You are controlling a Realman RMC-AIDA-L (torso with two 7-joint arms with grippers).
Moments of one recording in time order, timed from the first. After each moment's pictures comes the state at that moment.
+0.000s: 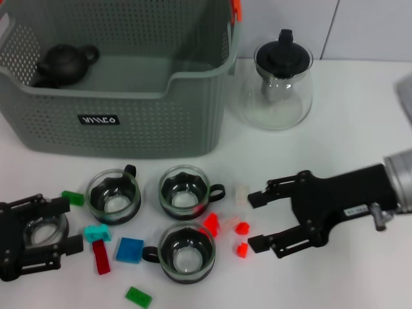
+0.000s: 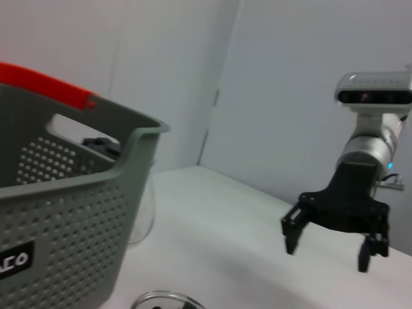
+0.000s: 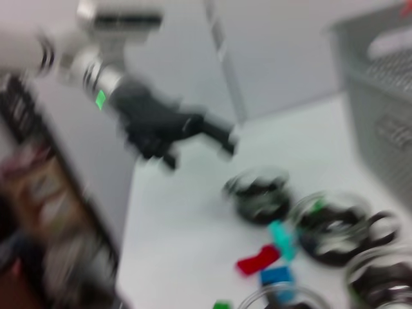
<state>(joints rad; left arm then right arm) -0.27 -2.08 0.27 0.86 2.21 2.04 -1.28 0.59 2.10 -1.00 -0.83 -2.05 -1.71 1.54</state>
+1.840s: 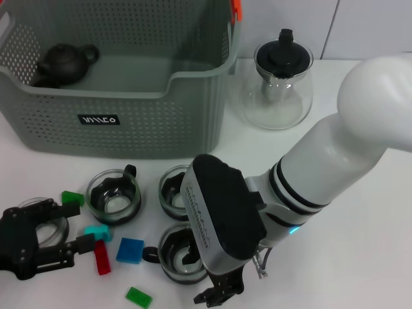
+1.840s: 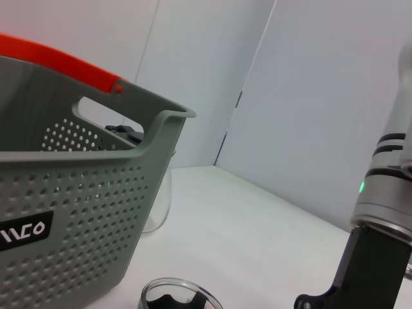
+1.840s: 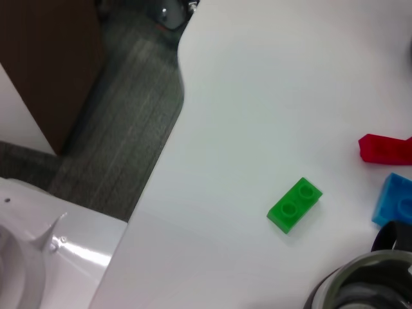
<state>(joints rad) -0.27 -2.08 0.25 0.79 2.23 1.97 -1.28 0.81 2.11 -1.99 -1.07 -2.15 -1.25 1.91</state>
